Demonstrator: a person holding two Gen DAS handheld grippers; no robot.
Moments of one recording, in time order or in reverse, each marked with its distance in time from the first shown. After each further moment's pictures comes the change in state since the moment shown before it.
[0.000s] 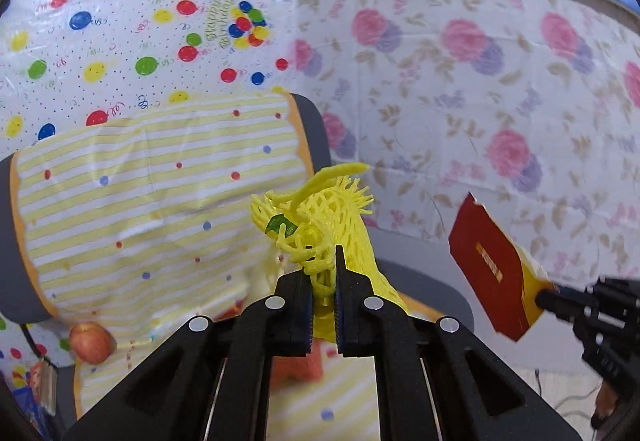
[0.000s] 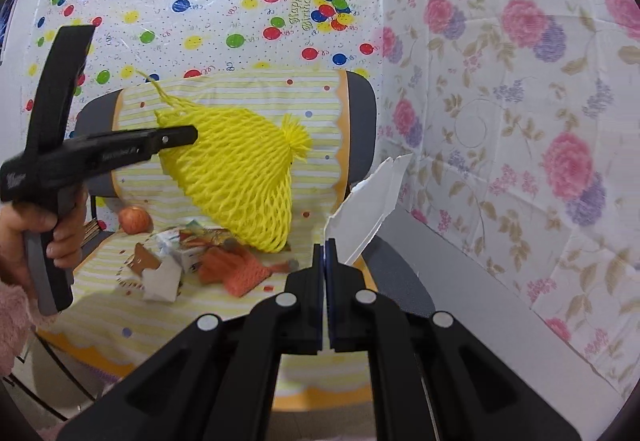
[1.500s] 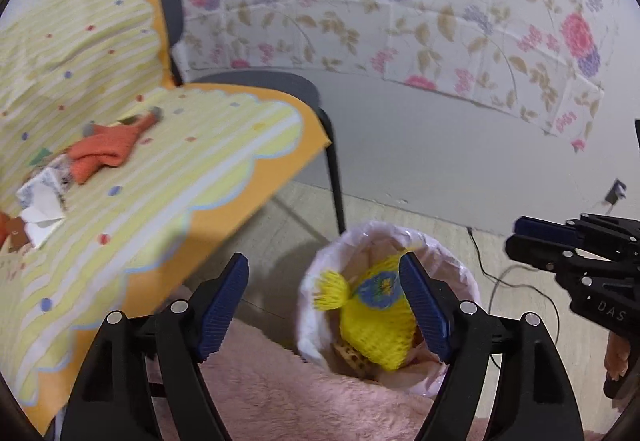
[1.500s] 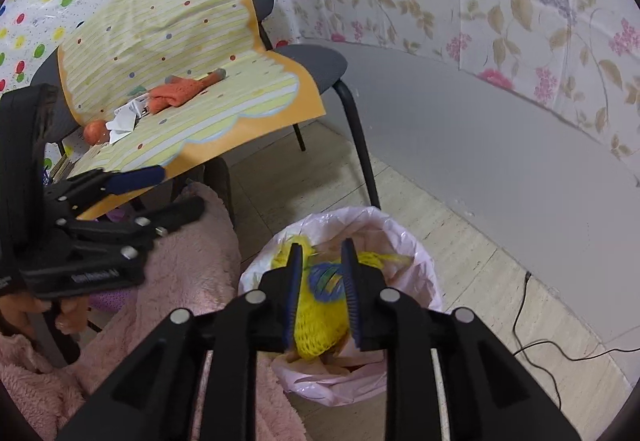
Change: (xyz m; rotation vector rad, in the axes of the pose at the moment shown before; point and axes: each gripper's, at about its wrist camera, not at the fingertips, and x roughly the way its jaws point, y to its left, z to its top) left arm -0.011 -0.138 -0.183 0.121 0.382 -0.244; right arm -0.082 -0.039 -0.184 0.303 0.359 -0.130
